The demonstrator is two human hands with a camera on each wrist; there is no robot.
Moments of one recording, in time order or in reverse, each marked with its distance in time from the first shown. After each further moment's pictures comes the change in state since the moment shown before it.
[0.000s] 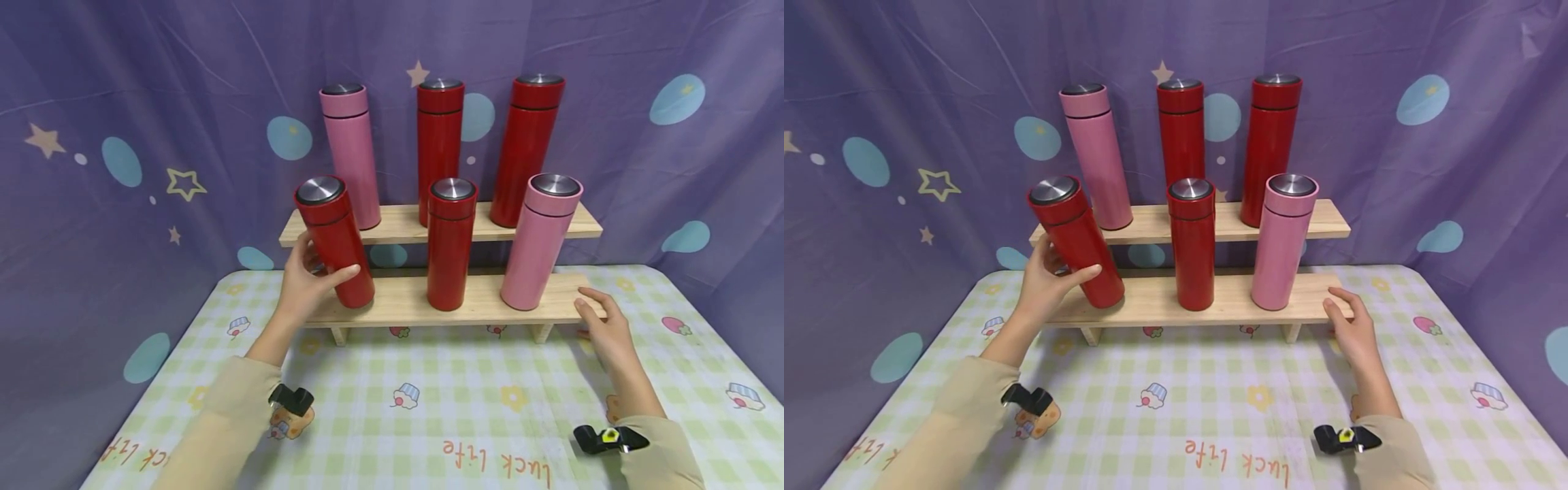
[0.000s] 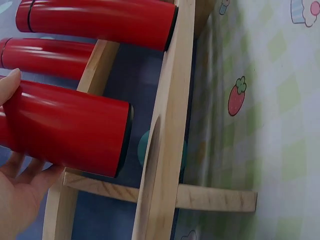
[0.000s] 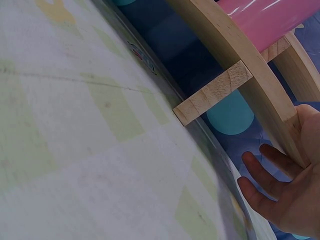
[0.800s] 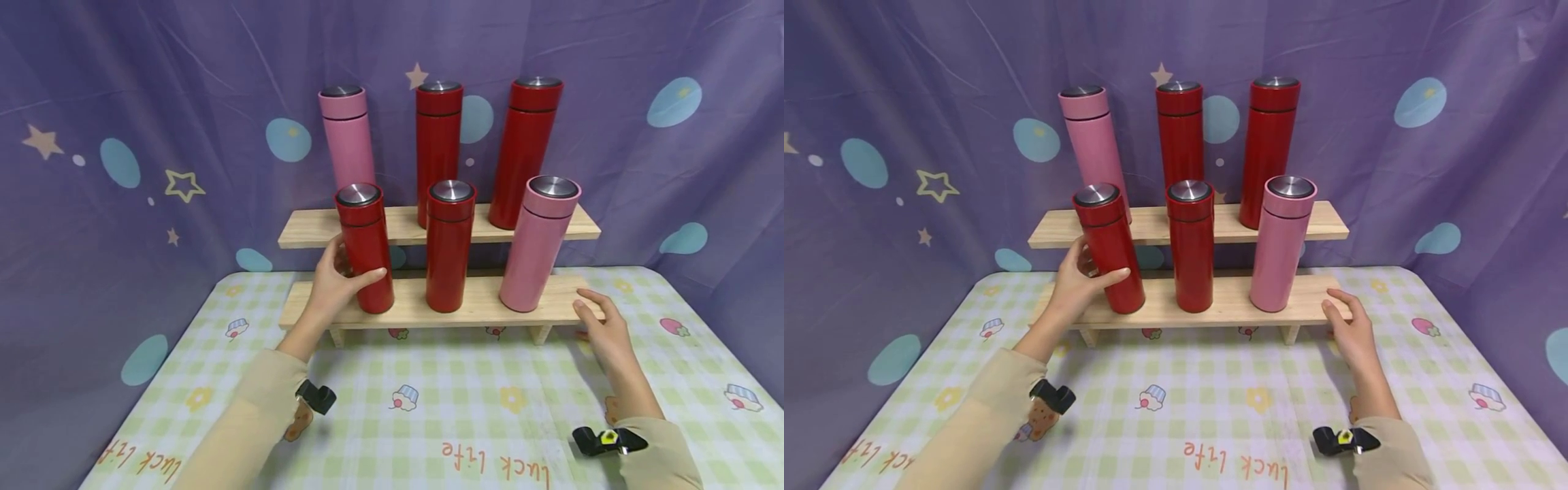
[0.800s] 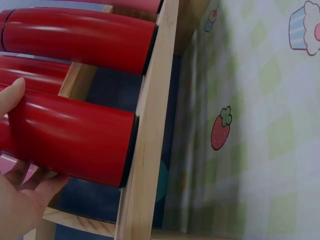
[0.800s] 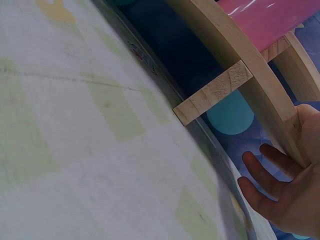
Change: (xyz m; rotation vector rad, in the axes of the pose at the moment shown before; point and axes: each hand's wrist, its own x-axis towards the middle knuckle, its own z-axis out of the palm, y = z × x) left_hand 0.007 -0.008 0.037 -0.013 -0.061 -0.117; right_hand 0.000 -0.001 0.000 0.003 -0.008 0.004
